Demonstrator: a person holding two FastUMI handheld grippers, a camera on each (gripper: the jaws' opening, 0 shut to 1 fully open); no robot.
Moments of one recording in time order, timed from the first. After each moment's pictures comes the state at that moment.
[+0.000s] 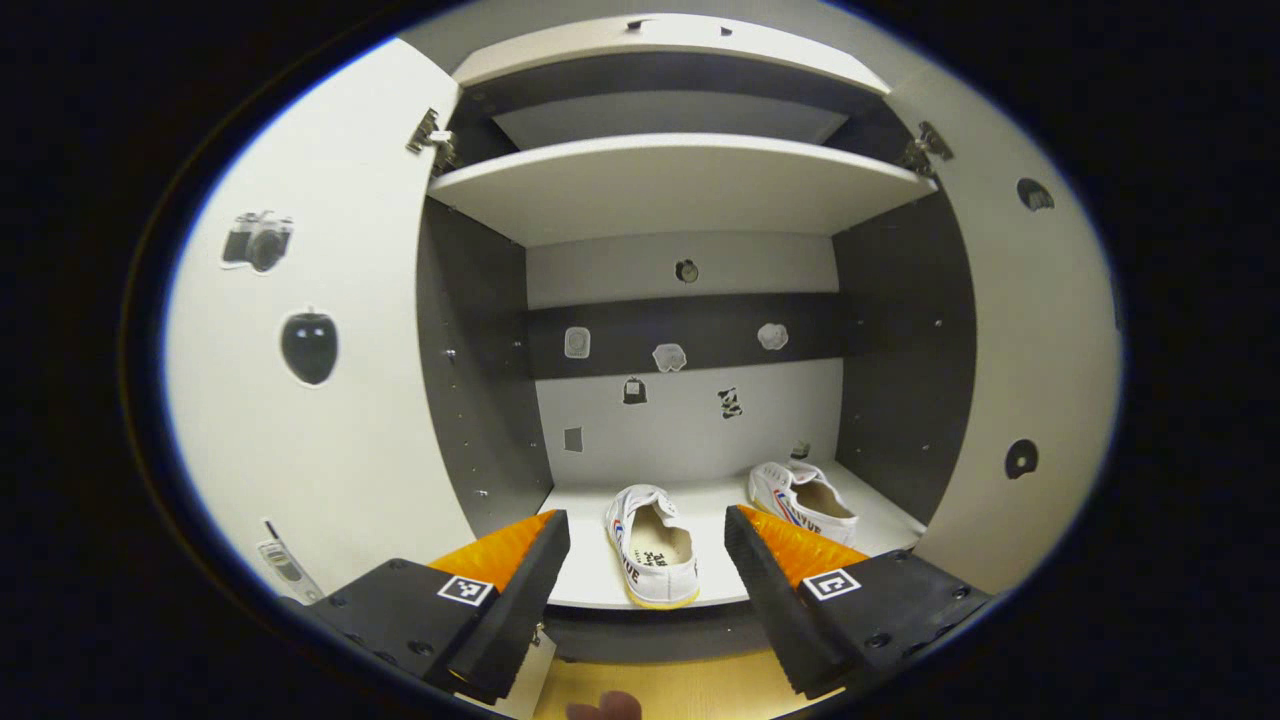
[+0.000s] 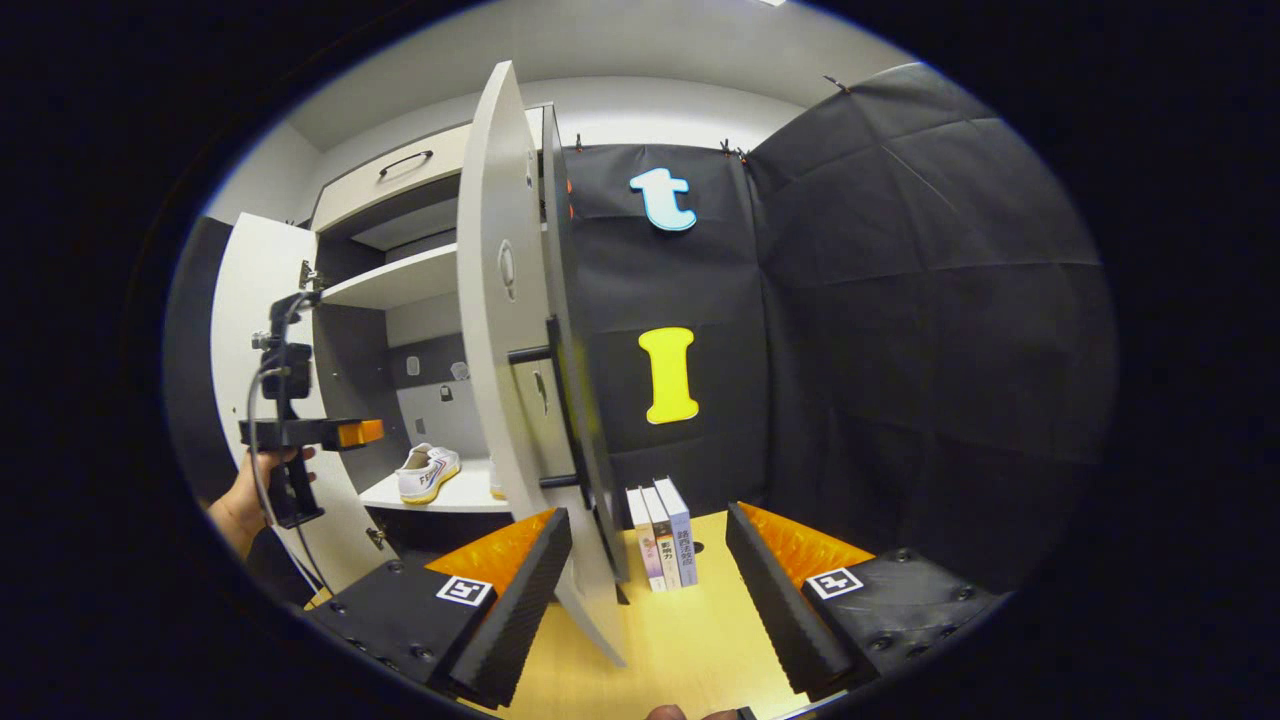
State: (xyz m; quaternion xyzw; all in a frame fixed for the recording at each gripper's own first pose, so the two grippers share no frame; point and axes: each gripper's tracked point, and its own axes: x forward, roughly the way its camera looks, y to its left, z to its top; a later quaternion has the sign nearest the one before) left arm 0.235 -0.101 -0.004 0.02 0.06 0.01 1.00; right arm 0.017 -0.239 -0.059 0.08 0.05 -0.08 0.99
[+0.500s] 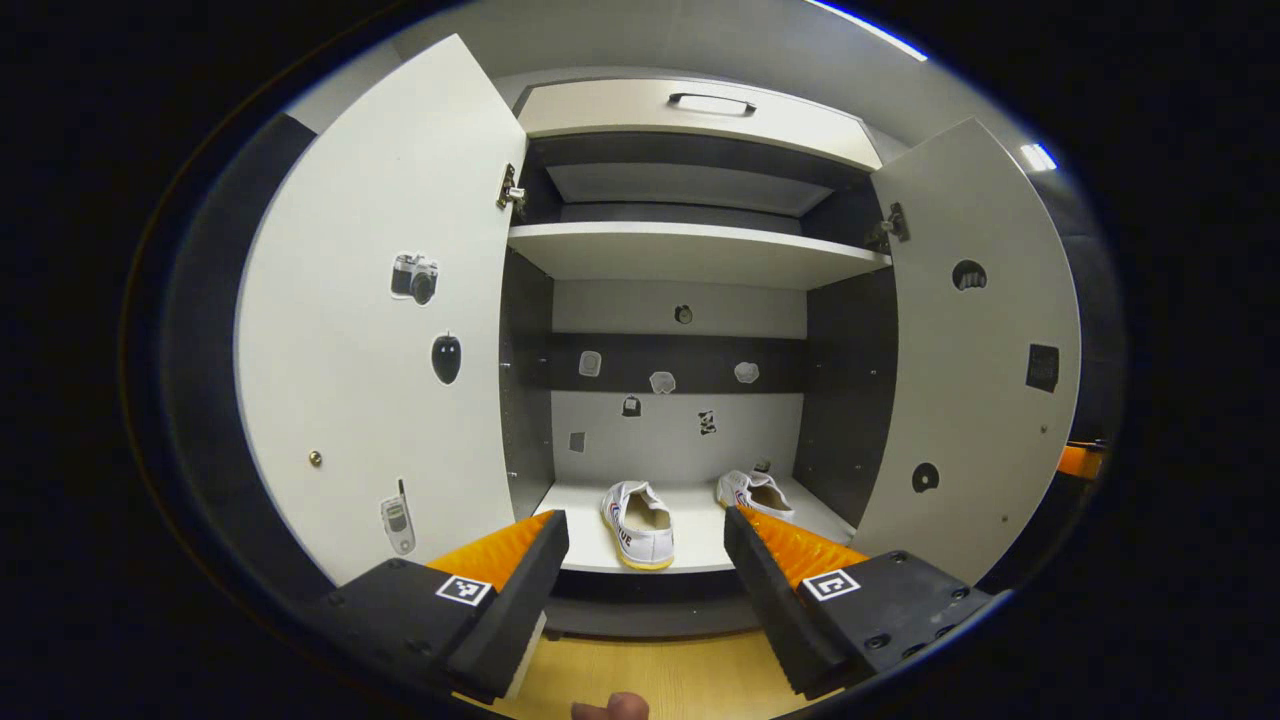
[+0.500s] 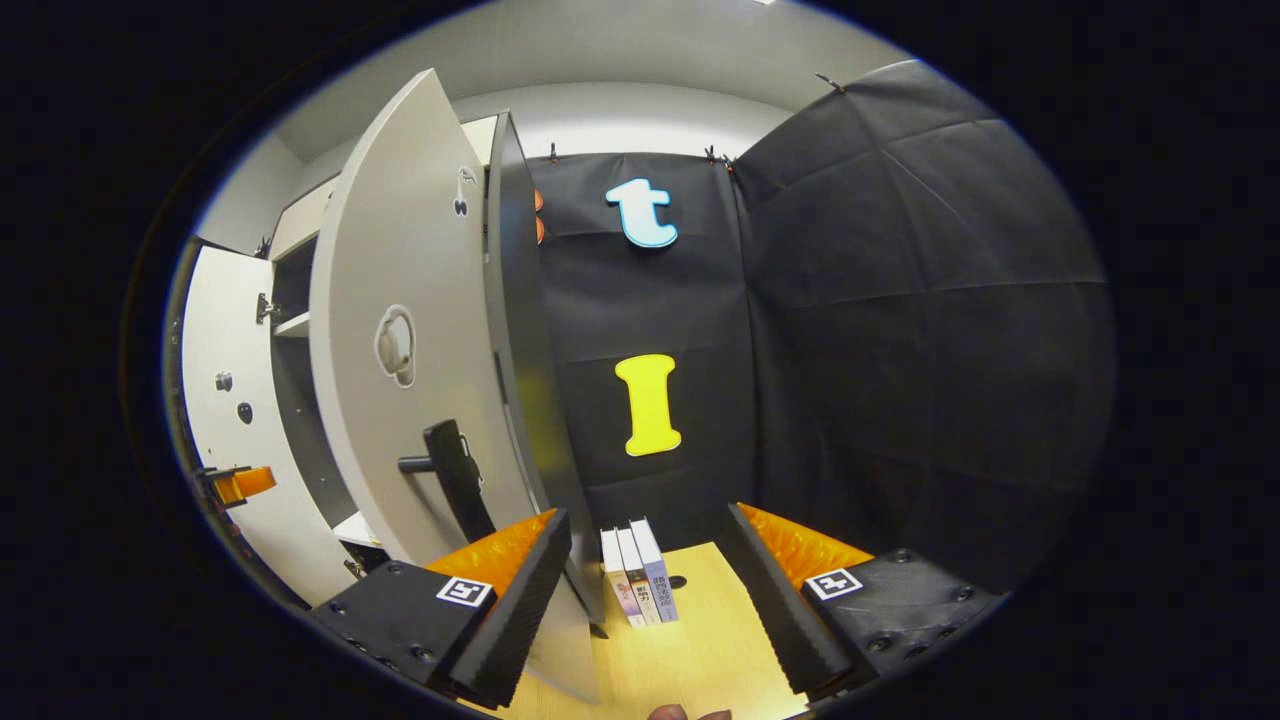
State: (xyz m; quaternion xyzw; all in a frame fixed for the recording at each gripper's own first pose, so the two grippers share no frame) left arm 0.130 -0.091 0.018 -0.01 0.04 -0.01 1.00; right arm 0.091 -0.287 -0.028 0.08 0.05 -0.09 0.99
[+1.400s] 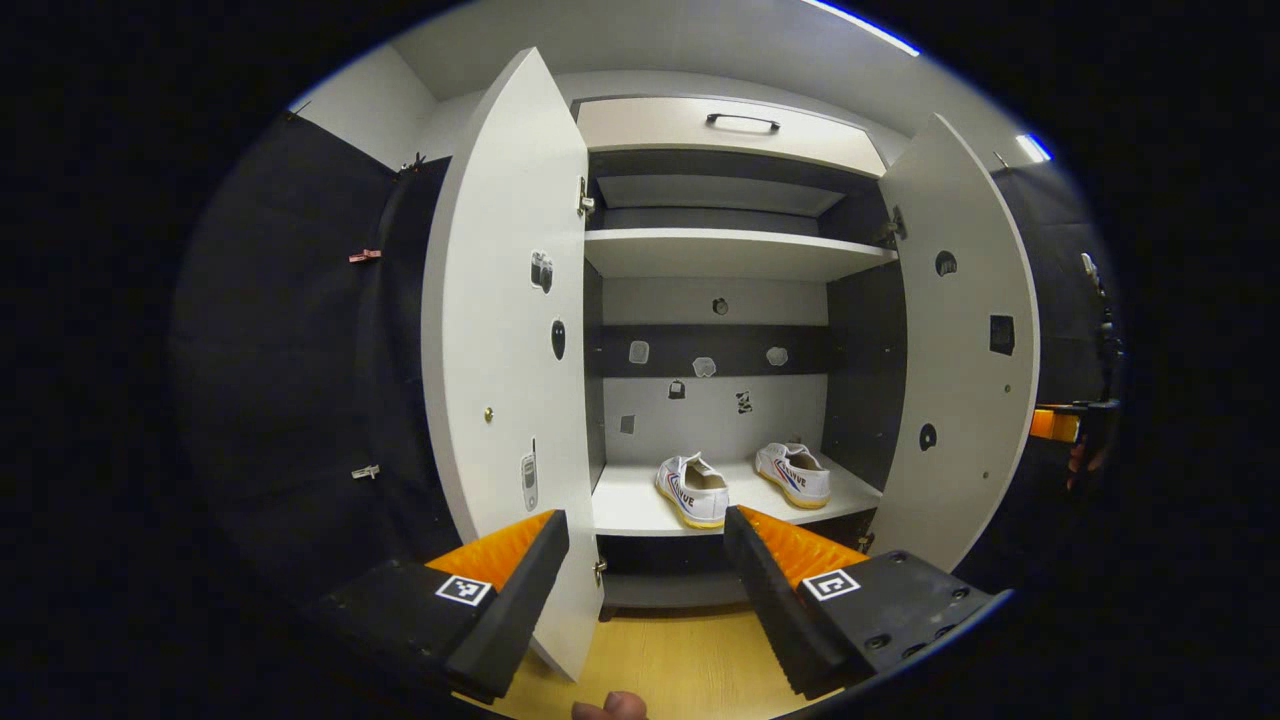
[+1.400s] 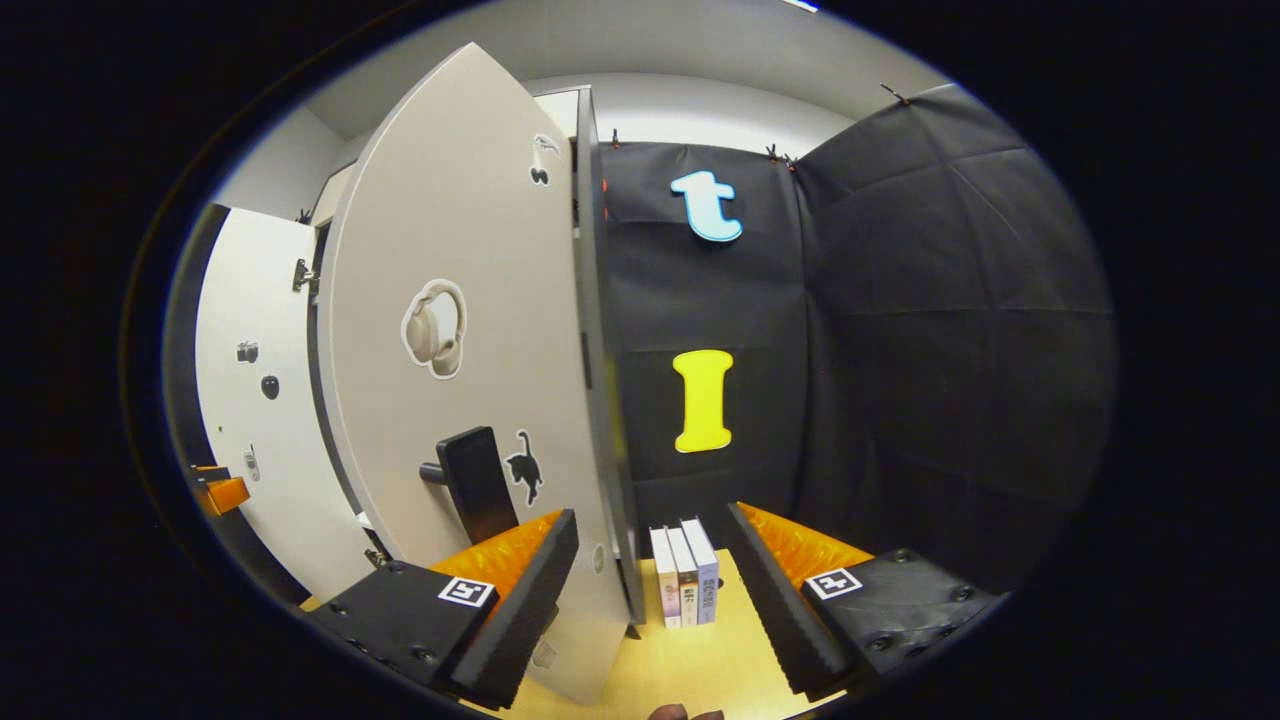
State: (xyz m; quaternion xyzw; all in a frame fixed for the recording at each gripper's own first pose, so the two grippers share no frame) left arm 0.063 -0.025 0.001 0.00 0.05 0.02 1.00; right arm 0.109 -0.181 -0.026 0.06 0.05 -0.02 1.00
